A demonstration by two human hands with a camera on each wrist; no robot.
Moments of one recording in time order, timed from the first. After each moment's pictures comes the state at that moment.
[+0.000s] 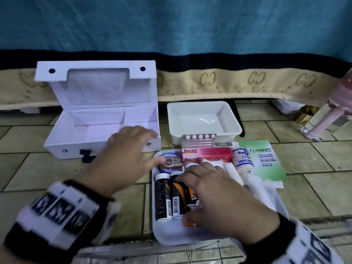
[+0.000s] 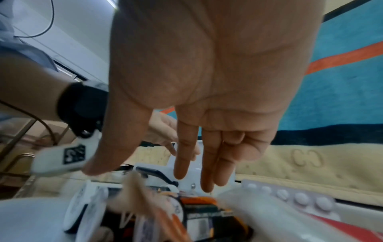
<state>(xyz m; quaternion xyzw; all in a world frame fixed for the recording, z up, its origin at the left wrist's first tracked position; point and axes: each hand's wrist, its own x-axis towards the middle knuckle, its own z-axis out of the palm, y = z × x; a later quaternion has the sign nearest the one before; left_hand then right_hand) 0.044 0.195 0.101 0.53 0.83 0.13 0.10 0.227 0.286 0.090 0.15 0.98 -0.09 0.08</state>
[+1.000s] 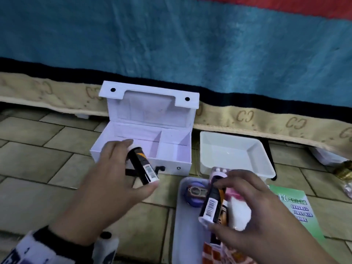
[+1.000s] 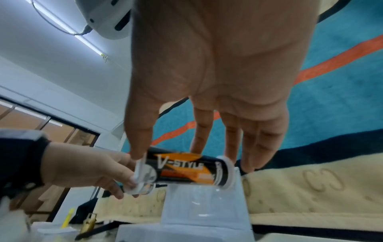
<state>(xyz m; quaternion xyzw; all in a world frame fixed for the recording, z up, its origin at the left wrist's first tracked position) 0.035 0.121 0.108 0.32 0.89 0.33 0.03 0.225 0.302 0.120 0.16 0.95 -0.22 -0.12</state>
